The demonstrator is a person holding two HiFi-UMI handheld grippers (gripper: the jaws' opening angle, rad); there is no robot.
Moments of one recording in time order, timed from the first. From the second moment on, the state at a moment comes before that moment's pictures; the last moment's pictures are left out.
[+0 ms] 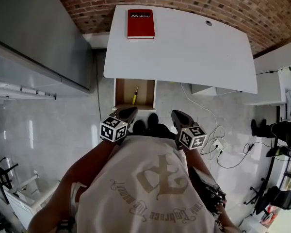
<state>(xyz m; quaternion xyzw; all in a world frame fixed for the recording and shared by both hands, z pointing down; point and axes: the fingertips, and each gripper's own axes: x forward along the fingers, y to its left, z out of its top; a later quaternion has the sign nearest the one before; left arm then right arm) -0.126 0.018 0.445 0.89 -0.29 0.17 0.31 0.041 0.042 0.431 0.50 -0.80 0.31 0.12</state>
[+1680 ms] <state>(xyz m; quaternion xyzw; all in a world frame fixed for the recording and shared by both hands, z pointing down) -0.144 -0.040 0.486 0.82 -0.43 0.22 0.32 -0.016 -0.060 0.502 0.30 -0.87 0.35 0.17</state>
